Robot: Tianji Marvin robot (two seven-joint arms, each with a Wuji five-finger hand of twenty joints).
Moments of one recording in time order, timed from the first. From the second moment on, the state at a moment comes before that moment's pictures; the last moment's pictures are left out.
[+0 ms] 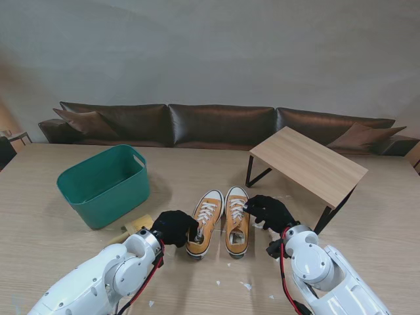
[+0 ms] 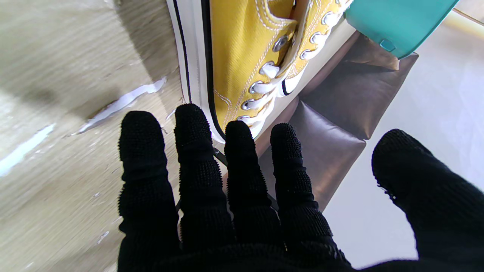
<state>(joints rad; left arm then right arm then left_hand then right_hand) 1.38 -1.08 -0.87 -1.40 0.85 -0.08 0.12 -1.51 -1.16 1.17 -1.47 -0.26 0.04 -0.07 0.94 -0.91 1.09 -0.21 1.01 -0.07 1.00 0.55 1.29 0.20 0.37 1.09 1.21 0.25 0.93 0.74 0.79 0.39 1.47 0.58 0.24 -0.40 0.93 -0.11 0.64 0.08 0.57 0.58 0.81 0.17 0.46 0.53 0.86 0.25 0.41 0.48 0.65 0.35 0.92 0.63</state>
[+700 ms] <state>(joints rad) 1.48 -1.10 -1.01 -1.53 0.70 -0.07 0.06 -1.51 -1.16 1.17 -1.47 -0.24 0.03 -0.08 0.96 -0.82 1.07 -0.21 0.90 -0.01 1.04 0.63 1.26 0.21 0.39 1.19 1.21 0.25 0.92 0.81 0.75 0.39 1.42 0.58 0.24 -0.40 0.93 -0.11 0.64 0.08 0.57 0.58 0.81 0.17 0.46 0.53 0.86 0.25 0.41 0.48 0.65 0.35 0.92 0.63</state>
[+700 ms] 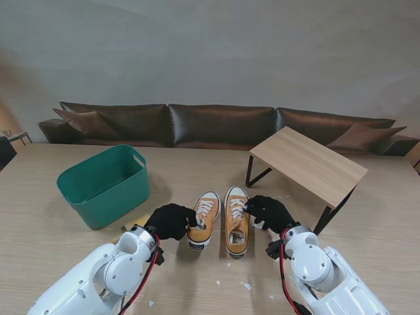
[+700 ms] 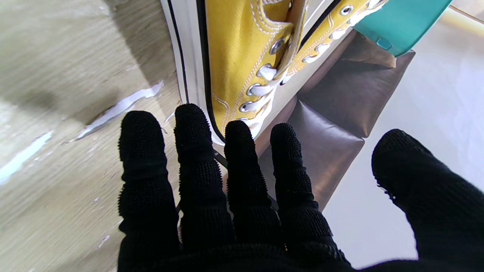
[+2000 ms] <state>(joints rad) 1.37 -1.10 -1.13 -1.55 0.33 -0.17 -0.15 -1.46 -1.17 1.02 -1.58 -0.39 0.00 -0.12 0.98 -0.78 1.03 -0.21 0.81 0.07 1.04 0.71 1.24 0.24 0.40 1.28 1.20 0.25 0.92 0.87 0.69 0.39 1.39 0.61 0.33 -0.77 1.00 -0.15 0.15 0.02 0.44 0.47 0.27 0.12 0.49 0.48 0.52 0.19 0.28 0.40 0.64 0.25 0.55 0.60</state>
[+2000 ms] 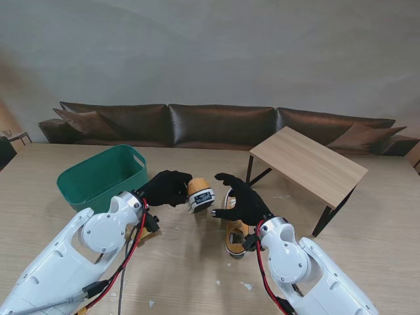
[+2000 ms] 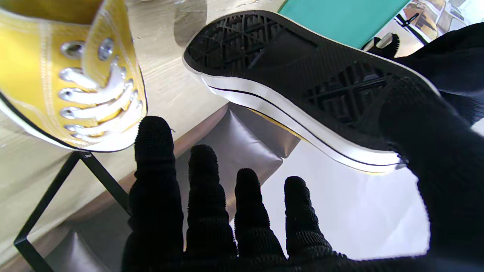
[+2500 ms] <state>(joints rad) 1.31 -1.09 -1.13 -1.58 0.25 -0.17 -0.26 -1.45 -1.17 1.00 -1.61 -0.34 0.04 -0.11 0.98 -0.78 1.01 -0.21 0.81 0.08 1.03 0.72 1.24 0.24 0.41 1.29 1.20 0.25 0.92 0.88 0.67 0.39 1.39 0.61 0.31 -0.78 1.02 -0.17 0.13 0.11 0.38 0.44 0.26 0.13 0.49 0.48 0.52 0.19 0.28 0.40 0.64 0.25 0.50 0.60</state>
